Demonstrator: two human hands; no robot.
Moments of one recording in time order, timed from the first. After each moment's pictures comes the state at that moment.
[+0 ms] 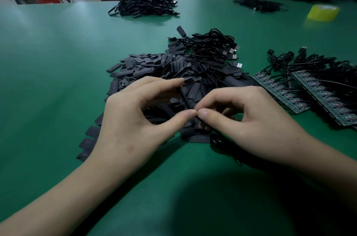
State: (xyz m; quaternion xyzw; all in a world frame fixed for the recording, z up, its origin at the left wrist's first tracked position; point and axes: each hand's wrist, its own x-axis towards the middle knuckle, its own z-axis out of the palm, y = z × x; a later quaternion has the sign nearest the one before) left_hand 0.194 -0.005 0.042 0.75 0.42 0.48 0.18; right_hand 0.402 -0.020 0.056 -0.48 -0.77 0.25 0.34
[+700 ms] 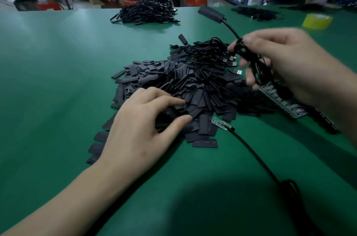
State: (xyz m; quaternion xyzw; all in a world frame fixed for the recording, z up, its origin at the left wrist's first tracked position) left_hand 0.183 0.003 0.035 0.80 0.47 0.37 0.06; right_hand 0.446 0.029 0.115 -0.51 -0.63 0.38 0.45
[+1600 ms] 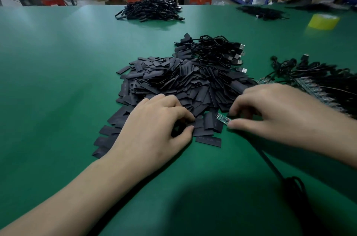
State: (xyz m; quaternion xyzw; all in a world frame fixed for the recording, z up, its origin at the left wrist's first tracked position) left_hand 0.189 -0.005 0.042 0.85 0.48 0.23 0.04; right_hand 0.429 -0.006 0.081 -0.57 -0.82 0.00 0.02
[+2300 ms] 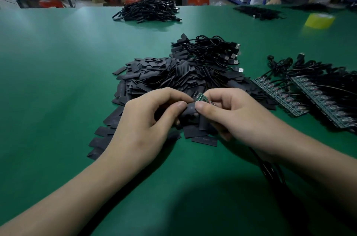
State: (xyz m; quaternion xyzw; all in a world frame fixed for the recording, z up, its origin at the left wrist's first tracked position) left_hand 0.187 0.000 0.032 0.76 0.42 0.44 0.22; right_hand 0.385 -0.005 0.045 -0.47 -0.67 0.45 0.36
